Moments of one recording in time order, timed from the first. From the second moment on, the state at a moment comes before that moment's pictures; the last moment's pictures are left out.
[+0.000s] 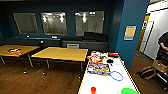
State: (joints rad) left arm 1.47 3.01 -2.72 0.21 -0.04 -0.17; right arm -1.55 3.05 -2.68 -0.20 0.00 0.14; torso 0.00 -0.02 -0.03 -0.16
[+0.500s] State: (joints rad) left arm 1.47 3.01 -2.72 0.21 -0.04 -0.17; right arm -1.55 3.05 -2.68 -0.20 0.00 0.14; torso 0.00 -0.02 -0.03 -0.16
